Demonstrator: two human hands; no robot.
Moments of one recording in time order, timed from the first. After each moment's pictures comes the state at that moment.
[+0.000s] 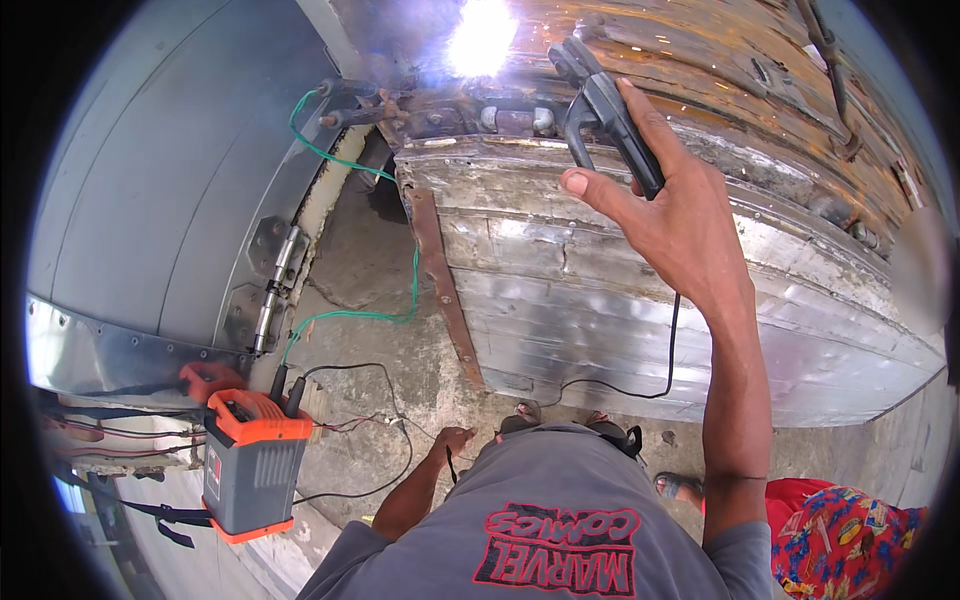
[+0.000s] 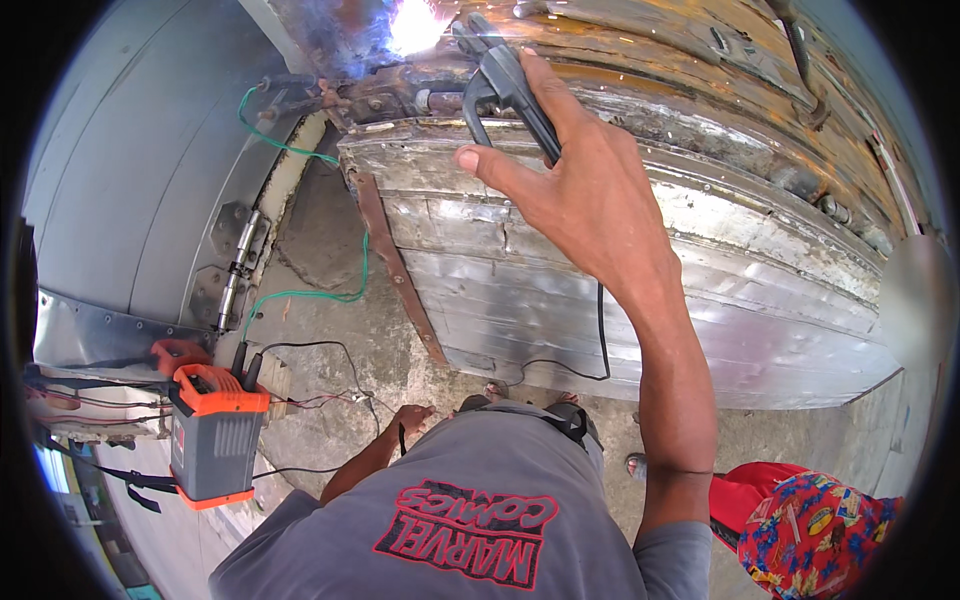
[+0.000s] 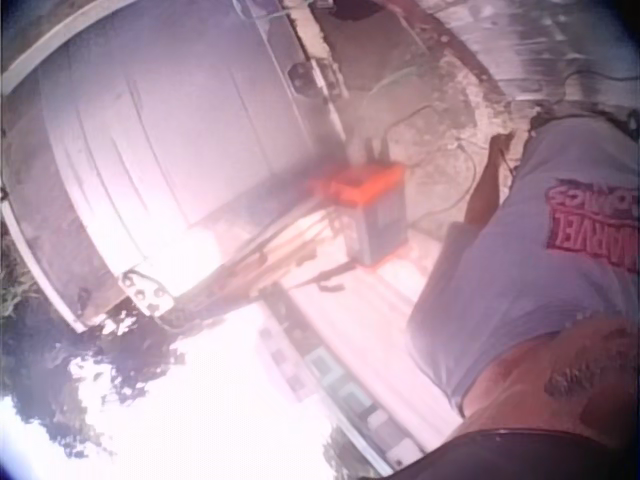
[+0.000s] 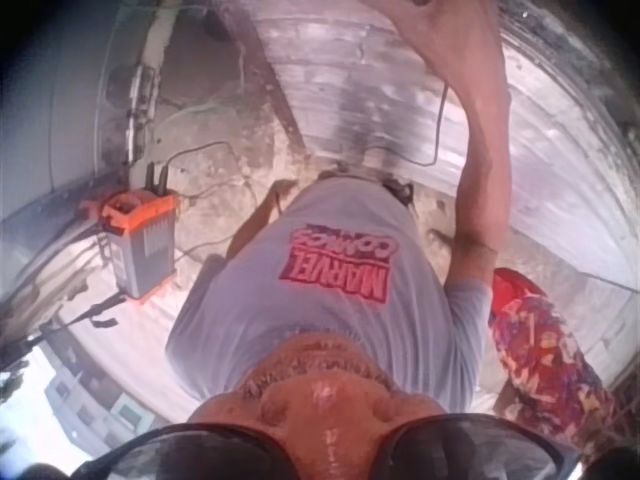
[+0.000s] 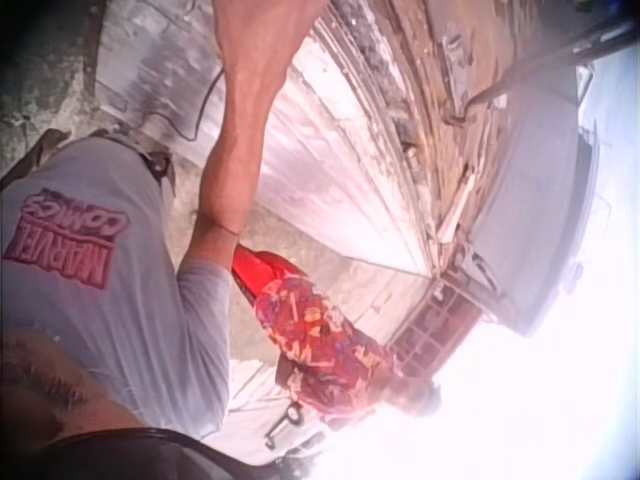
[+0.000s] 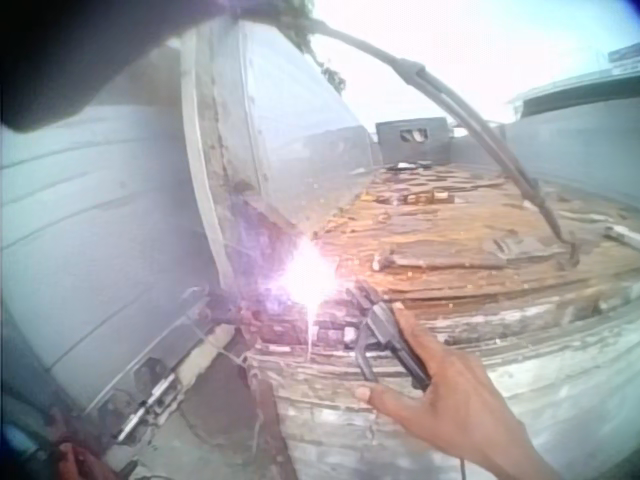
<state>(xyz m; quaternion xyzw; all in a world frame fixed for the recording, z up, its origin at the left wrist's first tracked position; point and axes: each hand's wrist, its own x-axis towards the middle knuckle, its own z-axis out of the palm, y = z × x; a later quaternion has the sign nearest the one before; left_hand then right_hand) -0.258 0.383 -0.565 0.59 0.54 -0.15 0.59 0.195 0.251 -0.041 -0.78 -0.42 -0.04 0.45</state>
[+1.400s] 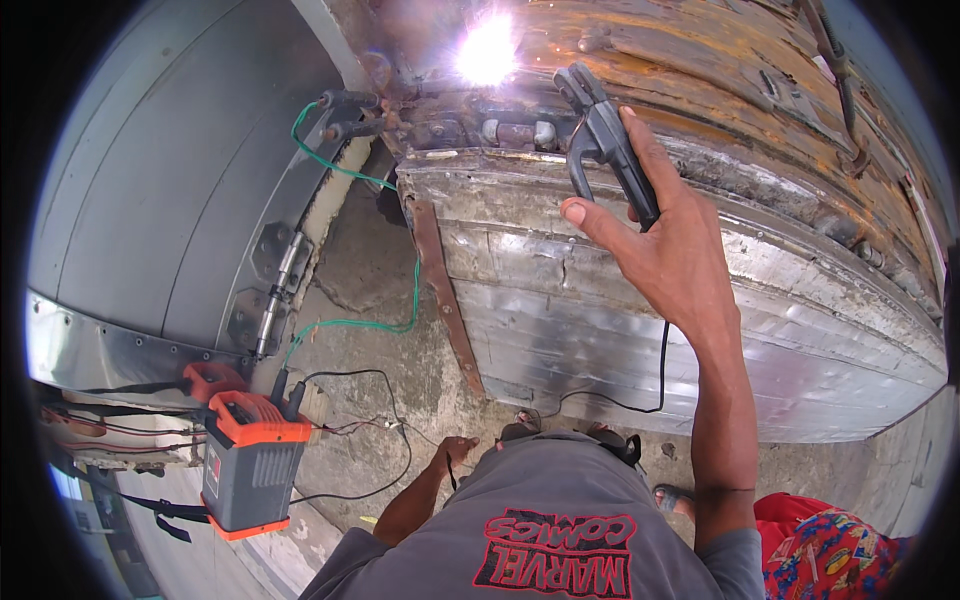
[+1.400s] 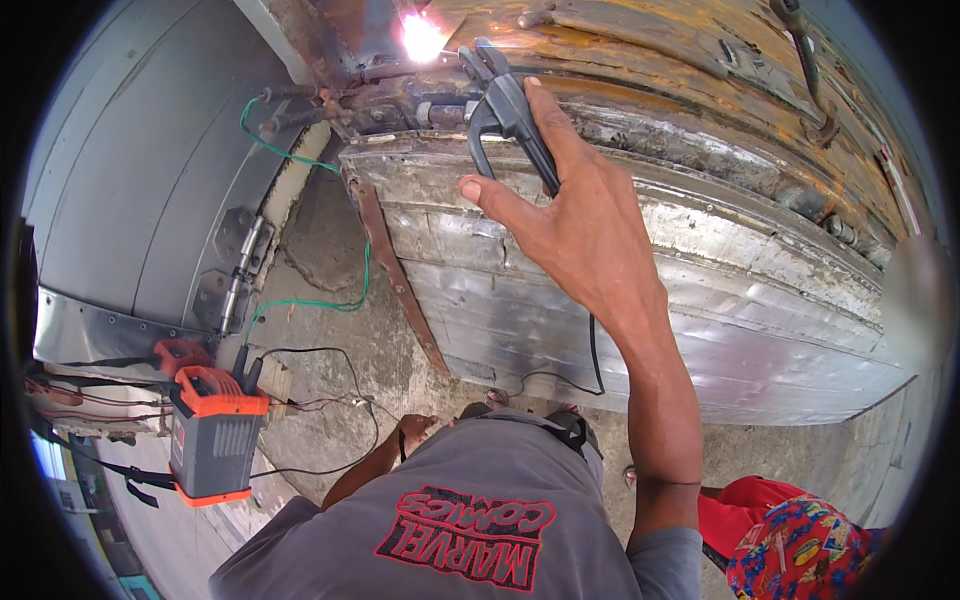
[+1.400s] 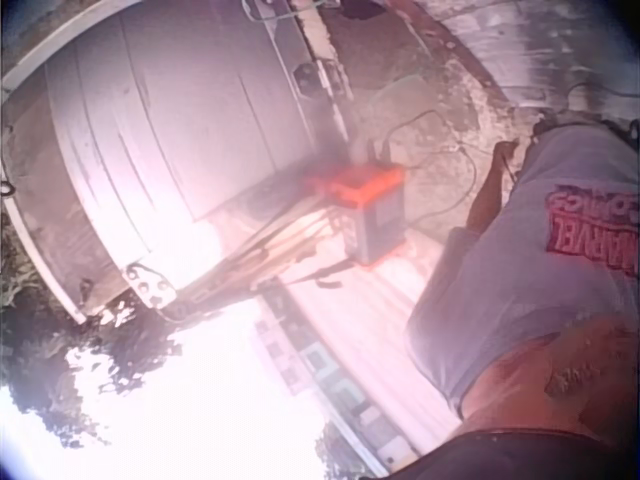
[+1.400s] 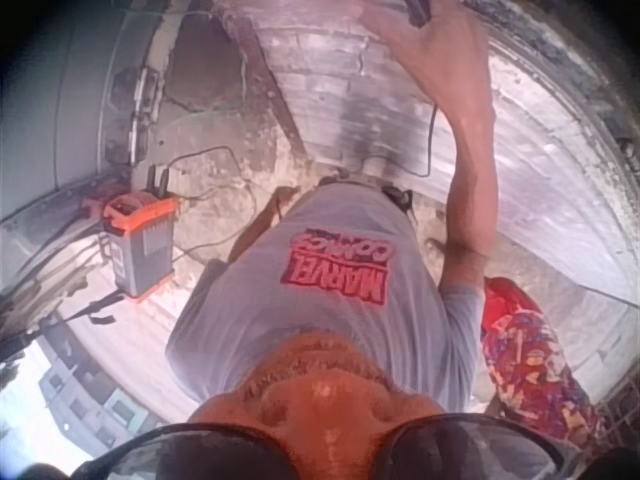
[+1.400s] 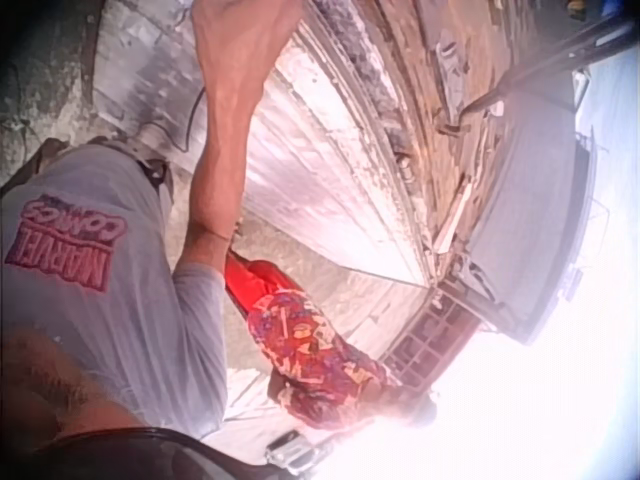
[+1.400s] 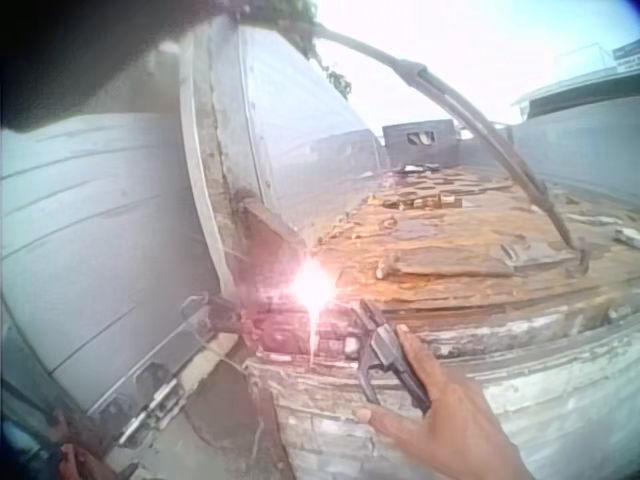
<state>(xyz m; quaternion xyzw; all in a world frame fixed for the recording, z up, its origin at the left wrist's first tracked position) -0.286 0.383 -0.598 0.22 0.44 -0.02 0.87 0.200 0.252 -0.056 -0.77 -0.41 -0.03 0.49</state>
